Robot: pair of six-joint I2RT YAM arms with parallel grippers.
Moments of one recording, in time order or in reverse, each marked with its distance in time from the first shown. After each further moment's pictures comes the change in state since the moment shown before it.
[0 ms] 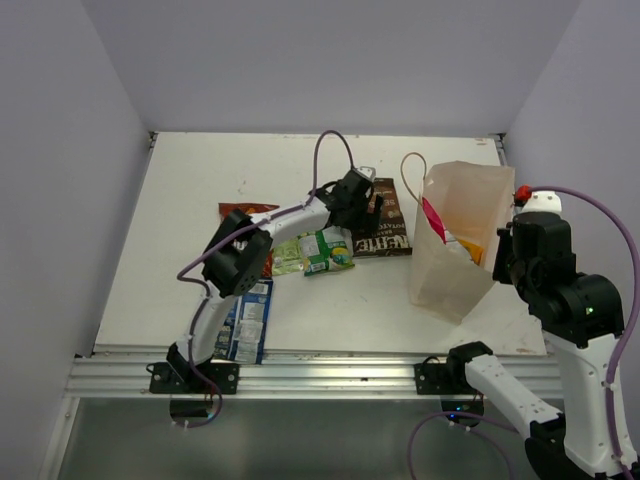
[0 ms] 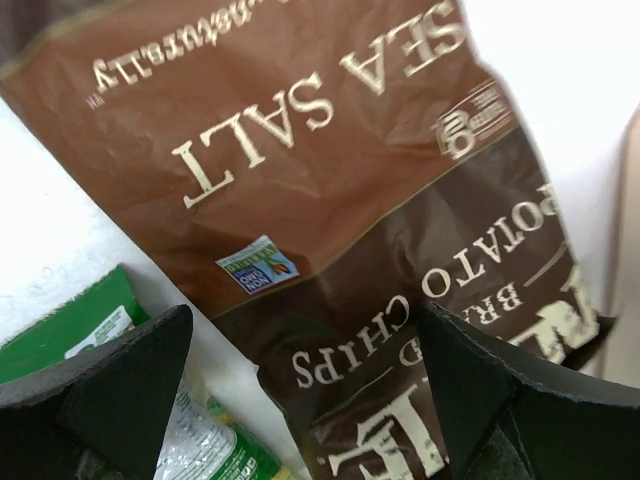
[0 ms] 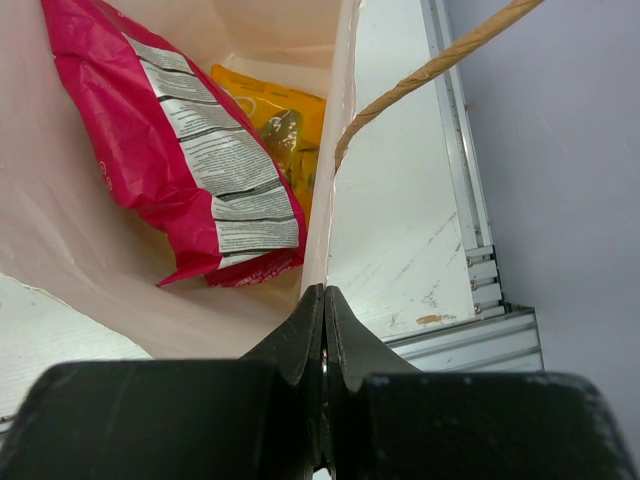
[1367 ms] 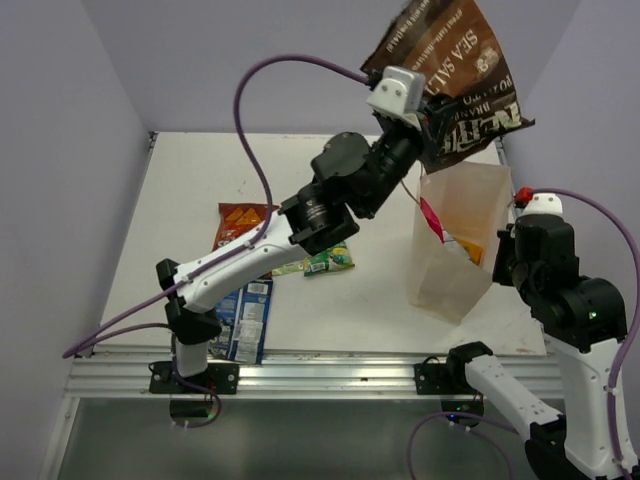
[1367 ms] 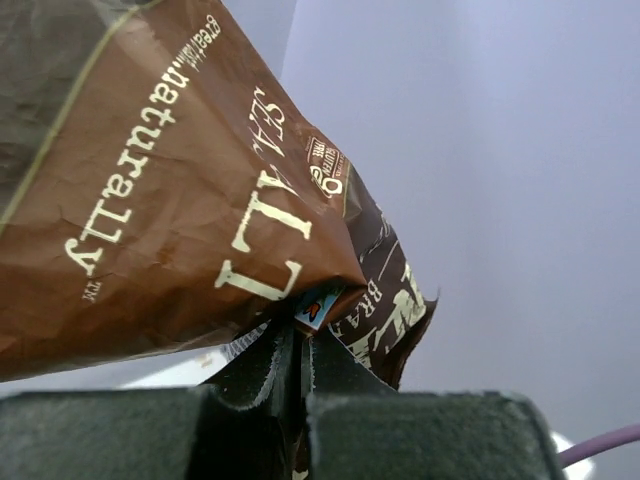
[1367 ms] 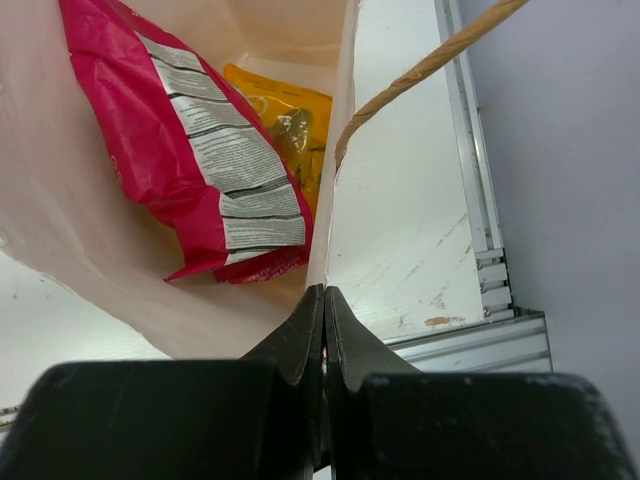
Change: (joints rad) left arm -0.412 -0.389 0.498 0.451 -0.391 0.360; right arm 0.000 -0.005 0.007 -0.002 -0.027 0.000
